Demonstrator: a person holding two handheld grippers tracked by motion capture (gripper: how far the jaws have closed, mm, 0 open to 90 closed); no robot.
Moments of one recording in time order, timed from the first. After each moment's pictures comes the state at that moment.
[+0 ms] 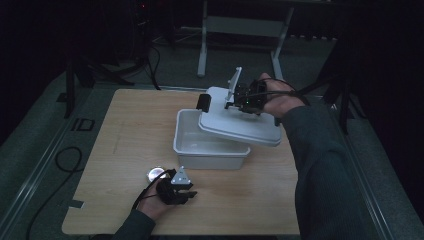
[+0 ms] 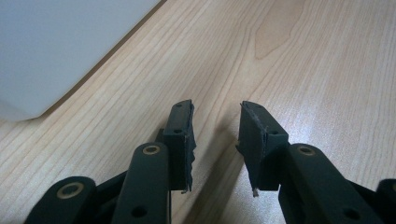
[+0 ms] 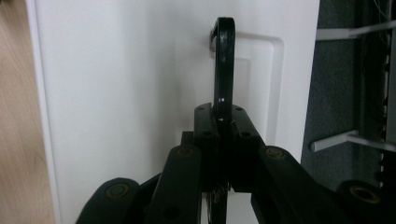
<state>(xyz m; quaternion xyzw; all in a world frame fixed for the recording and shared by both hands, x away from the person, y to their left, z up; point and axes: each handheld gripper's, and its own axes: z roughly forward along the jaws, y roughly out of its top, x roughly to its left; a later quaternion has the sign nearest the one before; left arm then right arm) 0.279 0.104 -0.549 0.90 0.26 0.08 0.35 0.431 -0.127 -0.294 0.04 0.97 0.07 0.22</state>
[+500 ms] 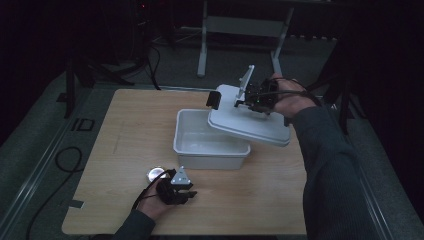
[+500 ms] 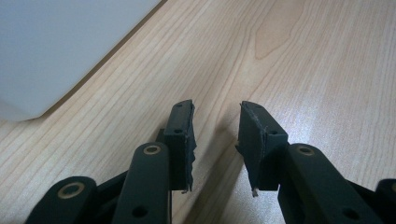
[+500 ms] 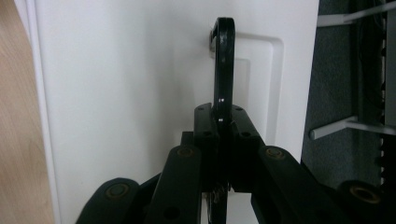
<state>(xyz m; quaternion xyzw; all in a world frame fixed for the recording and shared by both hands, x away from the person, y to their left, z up) 0.279 0.104 -0.550 0.90 0.26 0.08 0.35 0.431 -0.151 -0.290 0.06 0.97 0.07 0.22</state>
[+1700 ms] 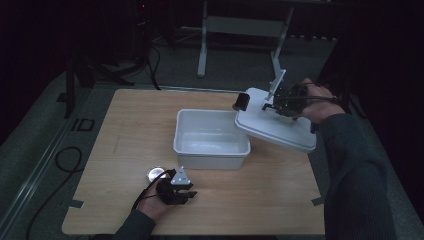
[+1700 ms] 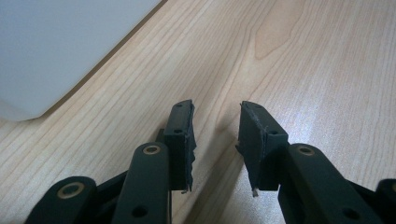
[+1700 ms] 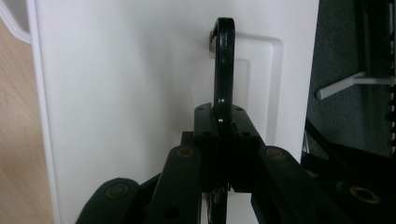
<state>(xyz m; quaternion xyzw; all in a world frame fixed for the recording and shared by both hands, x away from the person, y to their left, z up) 0.278 0.104 -0.550 0.90 0.26 0.08 0.35 0.433 -0.225 -0.299 0.13 0.97 0.04 0.22</state>
